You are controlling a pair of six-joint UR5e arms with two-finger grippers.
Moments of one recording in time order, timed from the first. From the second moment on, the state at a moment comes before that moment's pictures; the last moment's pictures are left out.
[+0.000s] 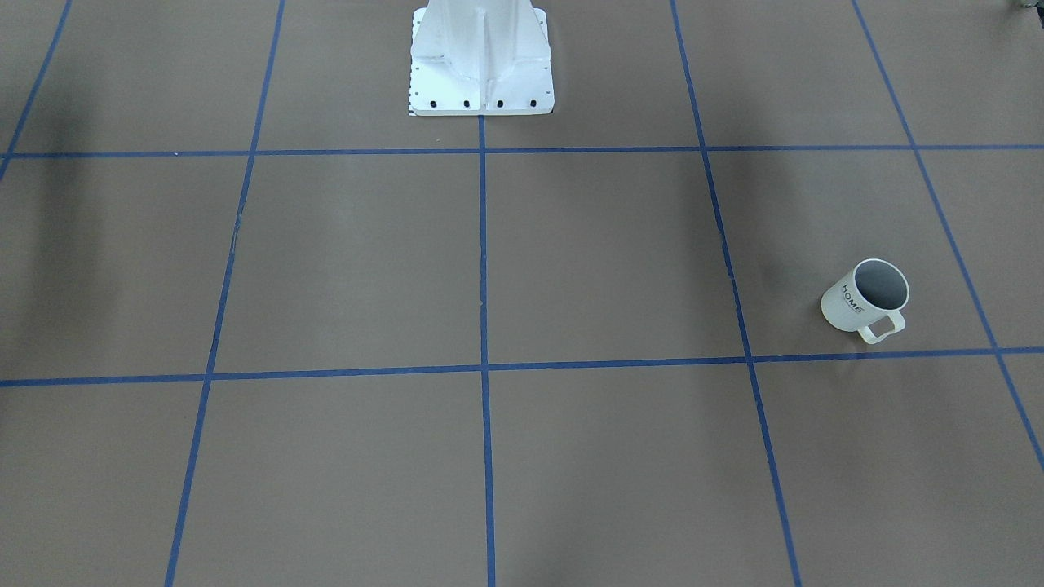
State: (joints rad) left arm -1.59 -1.49 -1.76 -1.52 -2.32 0.11; right arm 1.43 -1.73 1.92 -1.71 2.21 -0.07
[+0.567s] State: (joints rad) left arm -1.57 -1.49 -1.77 -1.52 -2.32 0.11; right arm 1.43 -1.71 1.93 -1.71 2.21 -0.08
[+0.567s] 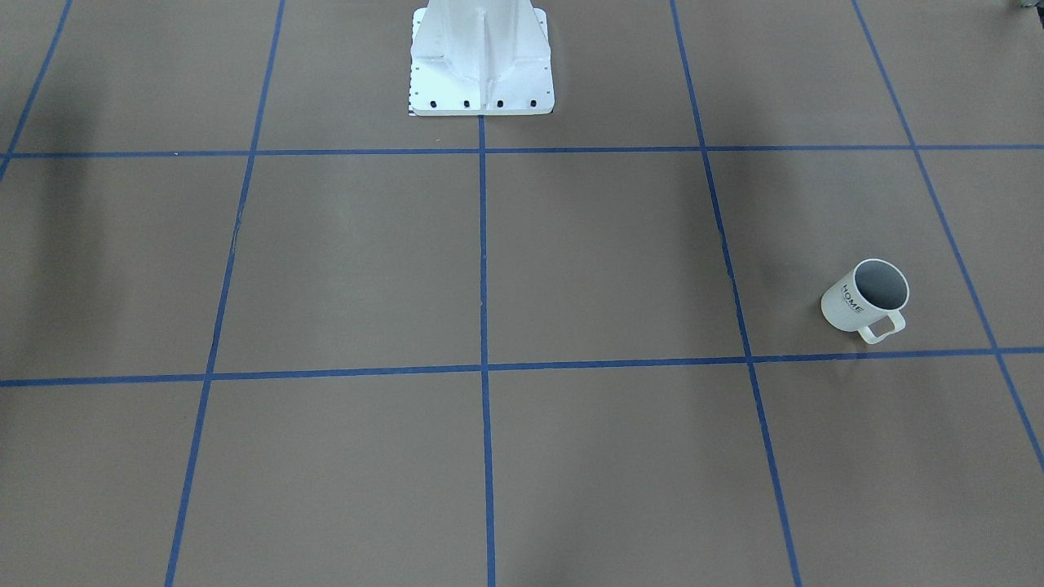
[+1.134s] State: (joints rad) left arm -1.57 -1.51 -1.82 -1.54 -2.32 0.10; right arm 1.43 -1.61 1.93 -1.69 2.20 -0.07
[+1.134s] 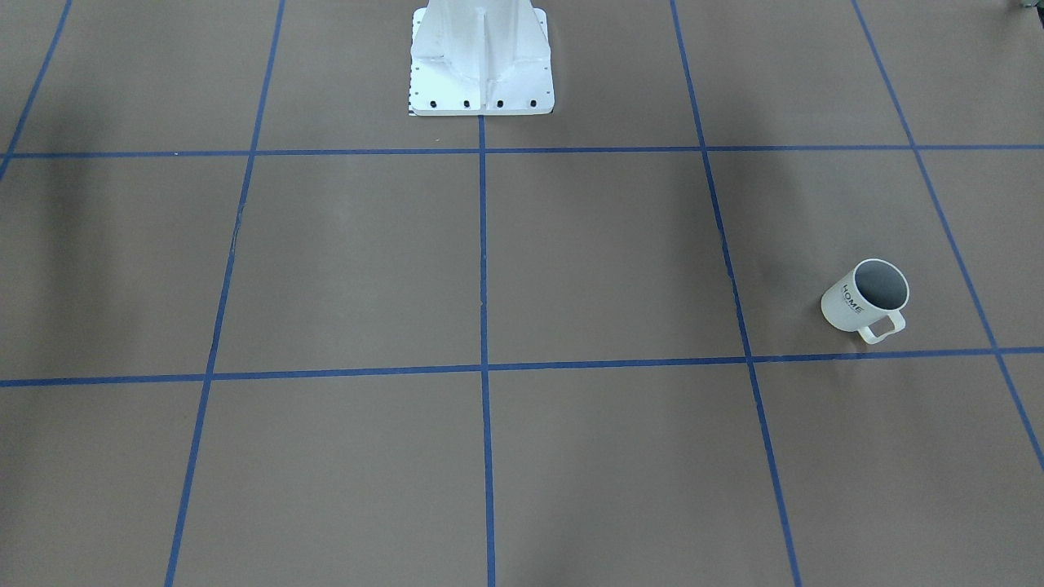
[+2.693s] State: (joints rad) left arm -1.20 -1.59 -1.62 -2.14 -2.27 -0.56; right arm 1.36 -1.49 1.91 -1.48 2.21 -0.04
